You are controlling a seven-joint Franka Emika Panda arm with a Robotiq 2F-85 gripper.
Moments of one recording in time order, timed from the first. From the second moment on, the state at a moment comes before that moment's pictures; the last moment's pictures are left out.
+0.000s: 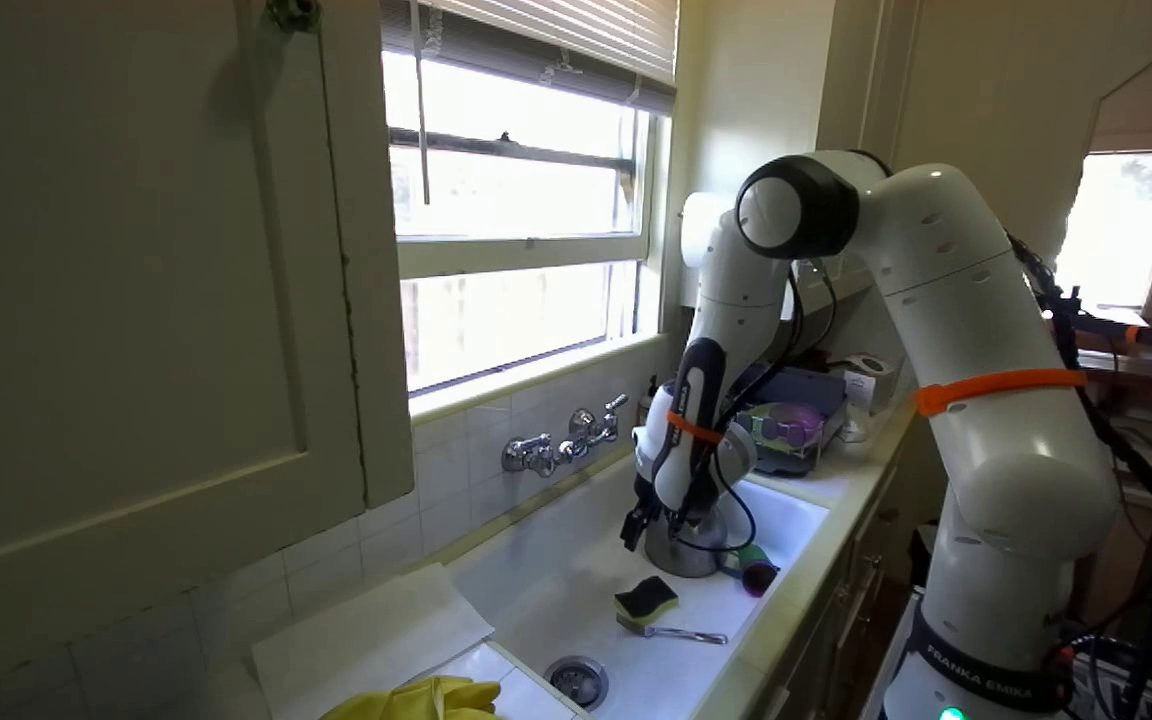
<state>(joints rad) 0.07 0.49 -0.24 -2.53 -0.10 3.33 -0.19</state>
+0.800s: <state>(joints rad) 0.07 0.38 -0.28 -2.59 -0.11 3.23 -0.21</state>
